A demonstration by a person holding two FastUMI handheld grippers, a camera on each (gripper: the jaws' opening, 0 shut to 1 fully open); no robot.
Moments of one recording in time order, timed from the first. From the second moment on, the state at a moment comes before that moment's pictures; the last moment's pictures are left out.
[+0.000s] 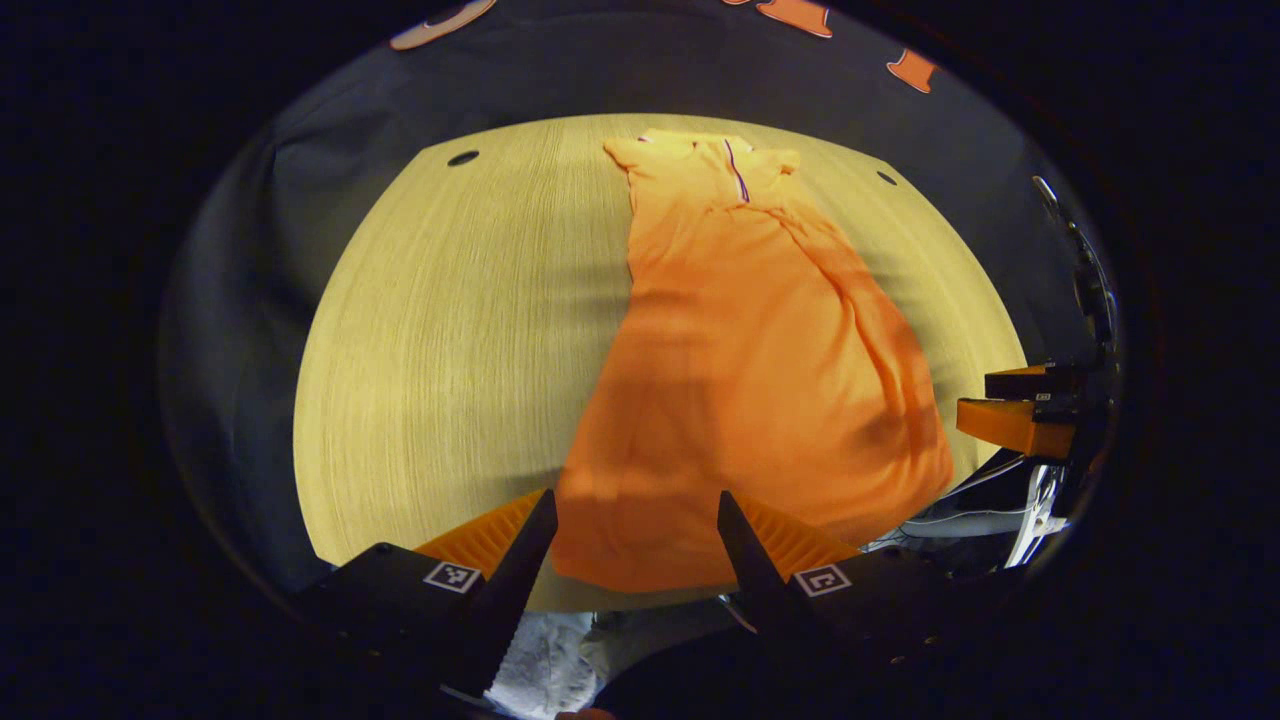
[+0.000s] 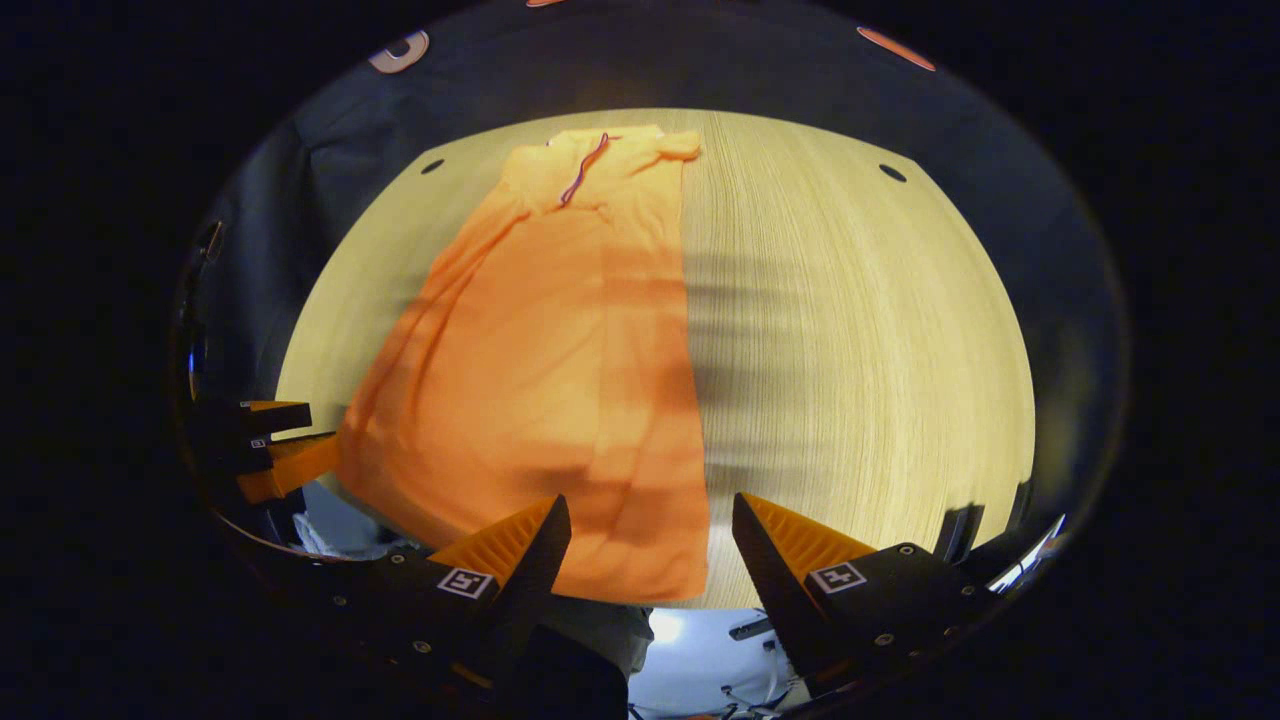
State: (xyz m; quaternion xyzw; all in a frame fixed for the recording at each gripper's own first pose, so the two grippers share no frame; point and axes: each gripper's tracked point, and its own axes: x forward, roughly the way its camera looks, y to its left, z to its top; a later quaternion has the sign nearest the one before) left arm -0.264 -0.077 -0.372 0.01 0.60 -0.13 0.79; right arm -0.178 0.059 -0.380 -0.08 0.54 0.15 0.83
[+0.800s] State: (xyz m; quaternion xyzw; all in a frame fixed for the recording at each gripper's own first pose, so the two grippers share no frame) left arm -0.305 -0.086 -0.429 0.03 0.65 -0.08 0.76; right arm -0.219 0.055 -0.445 -0.14 0.60 0.12 0.78
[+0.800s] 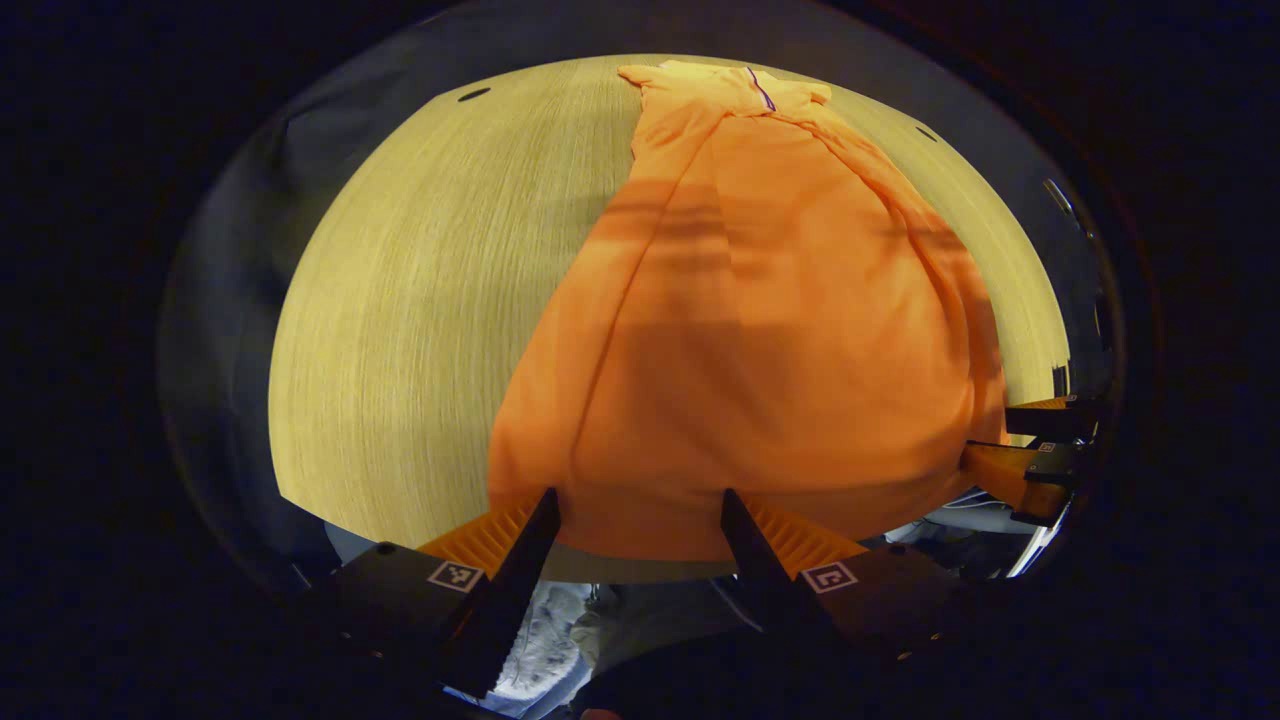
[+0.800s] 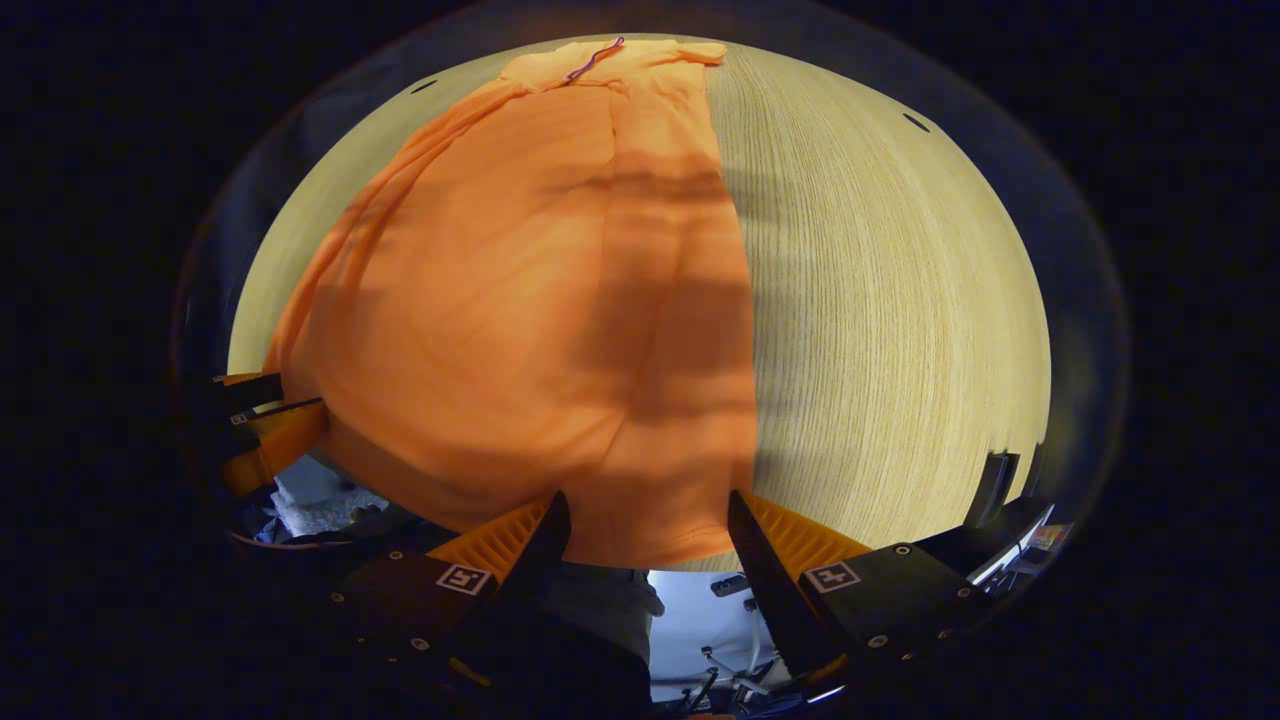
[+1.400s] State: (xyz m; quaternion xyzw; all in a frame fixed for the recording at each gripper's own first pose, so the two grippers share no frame) left arm -0.296 -0.092 -0.425 0.02 0.64 -0.09 0.76; right arm -0.222 0.066 -0.444 -0.12 0.59 0.14 0.79
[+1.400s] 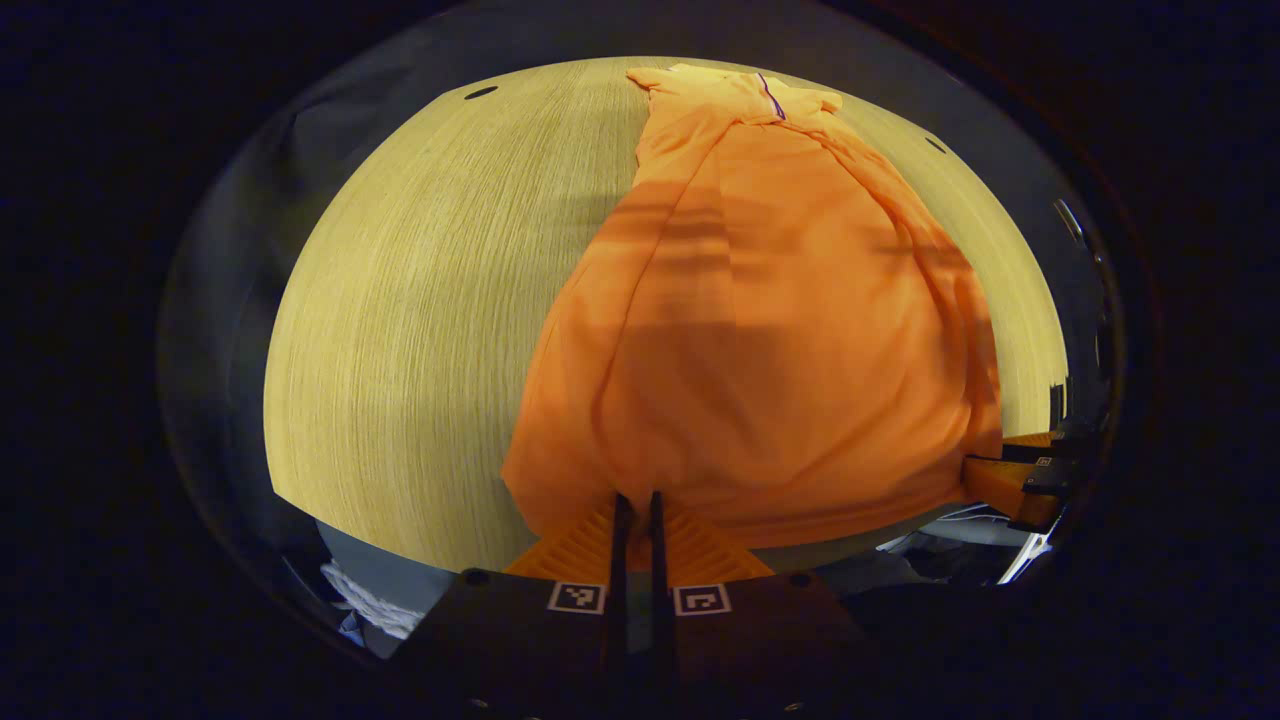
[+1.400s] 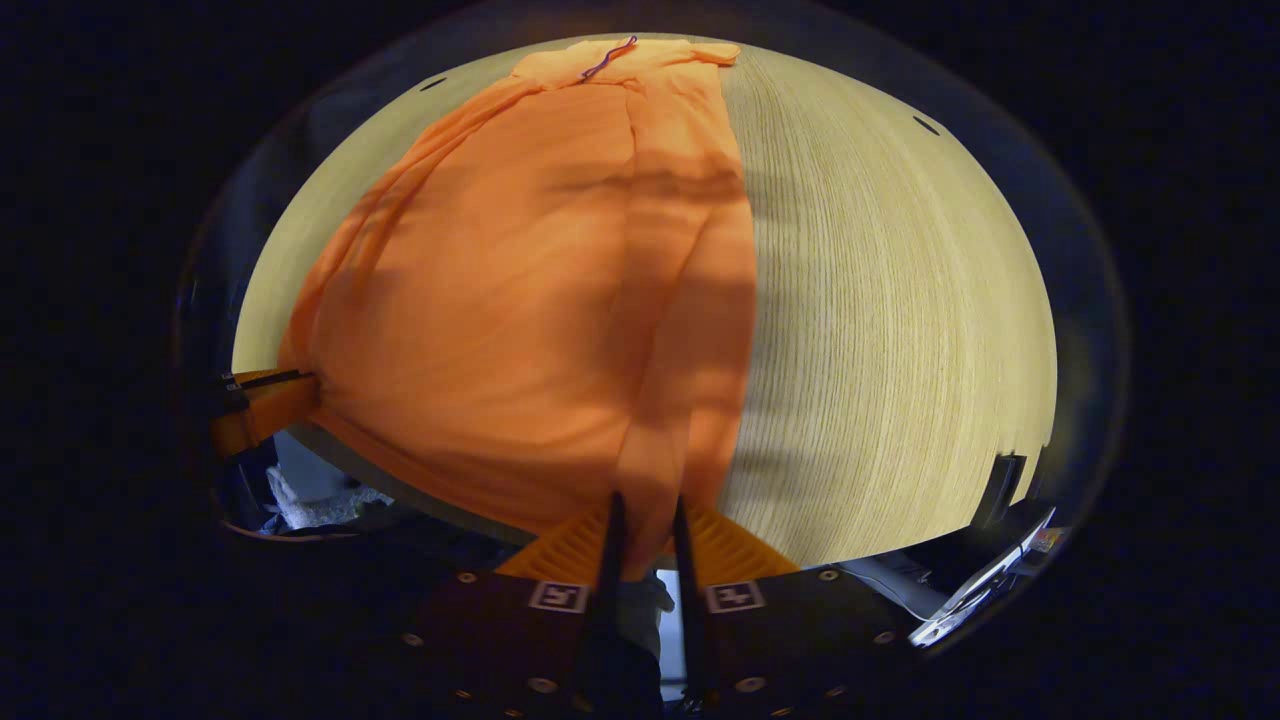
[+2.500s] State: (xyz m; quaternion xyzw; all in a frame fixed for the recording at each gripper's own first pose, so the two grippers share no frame) left arm -0.280 -0.088 -0.398 -0.02 0.64 -0.12 0.76; right arm -0.182 0.078 -0.379 -0.03 0.54 0.19 0.82
